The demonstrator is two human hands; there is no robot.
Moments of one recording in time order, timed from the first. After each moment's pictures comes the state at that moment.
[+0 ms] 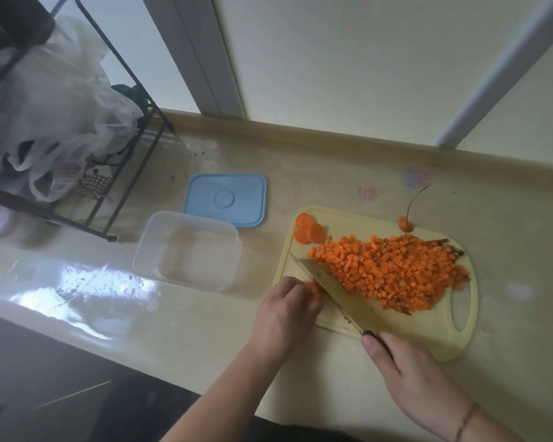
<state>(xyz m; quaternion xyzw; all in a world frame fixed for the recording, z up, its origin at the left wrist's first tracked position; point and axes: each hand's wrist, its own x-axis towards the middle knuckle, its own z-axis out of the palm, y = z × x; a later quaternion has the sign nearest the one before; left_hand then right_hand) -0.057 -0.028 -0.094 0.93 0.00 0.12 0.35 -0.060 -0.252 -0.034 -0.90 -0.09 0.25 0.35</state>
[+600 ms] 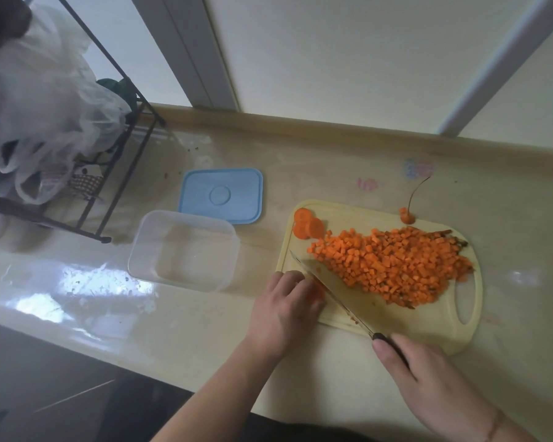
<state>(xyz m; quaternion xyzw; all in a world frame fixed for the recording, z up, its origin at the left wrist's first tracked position) -0.055 -0.020 -0.097 0.95 -0.06 0.13 0.29 -0.065 -0.262 -0.026 -0.90 -0.09 0.25 0.35</state>
